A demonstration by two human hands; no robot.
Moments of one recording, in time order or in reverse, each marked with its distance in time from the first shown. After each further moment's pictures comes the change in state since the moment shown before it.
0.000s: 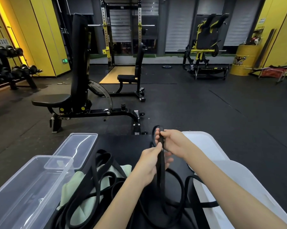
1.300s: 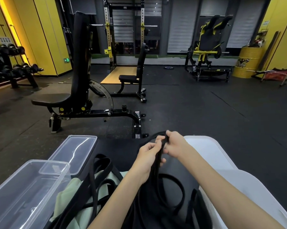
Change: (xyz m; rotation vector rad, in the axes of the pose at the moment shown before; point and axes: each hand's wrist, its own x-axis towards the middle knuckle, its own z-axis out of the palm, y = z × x) left_hand 0.042 0.011 -0.020 0.151 0.051 0.154; right_hand 0.045 -0.001 0.001 0.177 0.156 0.118
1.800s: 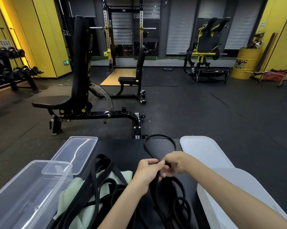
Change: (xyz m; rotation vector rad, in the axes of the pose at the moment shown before) left_hand -0.016 -0.032 -0.004 0.117 0.043 -0.168; right_hand -0.015 0.024 -0.035 -0.875 0.199 0.297
